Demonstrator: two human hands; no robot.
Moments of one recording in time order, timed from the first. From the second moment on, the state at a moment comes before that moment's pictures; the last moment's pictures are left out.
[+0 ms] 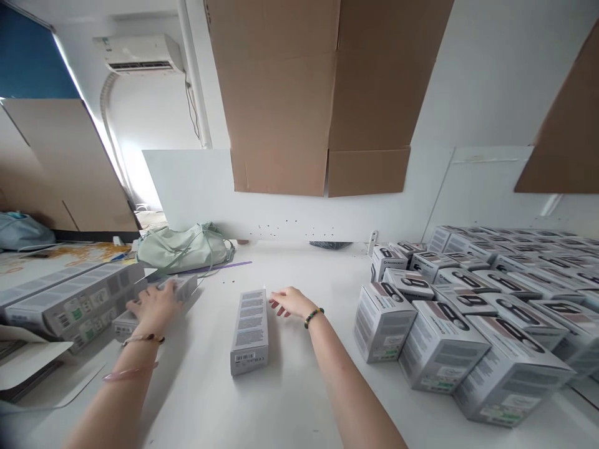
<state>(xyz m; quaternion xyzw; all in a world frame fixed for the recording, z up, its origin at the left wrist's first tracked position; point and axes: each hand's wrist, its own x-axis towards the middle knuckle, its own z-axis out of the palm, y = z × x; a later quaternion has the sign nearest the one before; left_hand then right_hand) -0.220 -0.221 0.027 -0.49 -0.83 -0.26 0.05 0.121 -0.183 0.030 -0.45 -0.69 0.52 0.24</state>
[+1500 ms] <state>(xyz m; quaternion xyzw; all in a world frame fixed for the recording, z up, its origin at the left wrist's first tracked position) -0.090 -0.283 0.081 -0.73 -0.35 -0.48 -0.34 0.135 -0.268 0.137 -0.27 -0.67 0.32 0.61</state>
